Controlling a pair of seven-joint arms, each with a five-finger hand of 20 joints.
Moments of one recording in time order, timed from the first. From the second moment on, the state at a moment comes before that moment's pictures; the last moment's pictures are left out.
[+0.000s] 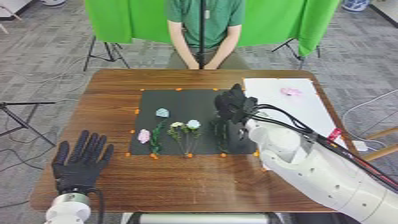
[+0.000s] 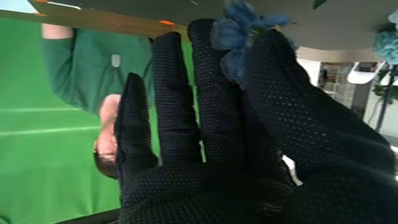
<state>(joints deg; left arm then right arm) 128.2 -63.6 -92.4 -121.0 -6.2 16.4 23.7 -60.3 -50.1 34.4 -93.7 -136.3 2.4 13.9</state>
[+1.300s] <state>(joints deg) 127.6 -63.3 -91.8 -121.0 -6.1 16.6 23.5 -69.4 -48.8 45.8 -103.7 -127.2 3.3 18.0</state>
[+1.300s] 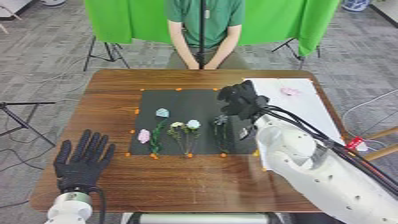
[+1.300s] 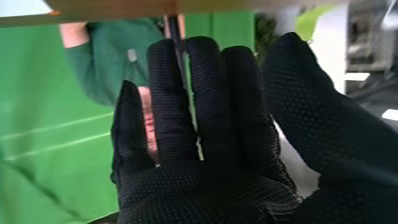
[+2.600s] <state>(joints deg) 128.7 -63.2 -94.0 -120.4 -1.2 15.5 23.5 -115.9 -59.5 104.6 -126.3 -55.5 3.8 15.7</state>
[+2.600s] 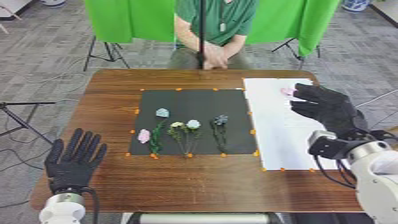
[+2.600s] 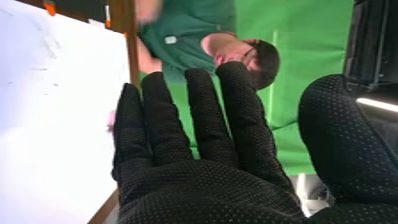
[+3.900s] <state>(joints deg) 130.9 -61.8 -97.5 -122.8 8.4 15.4 23.1 -118.0 -60.0 104.9 -126.4 -53.4 2.6 18.4</state>
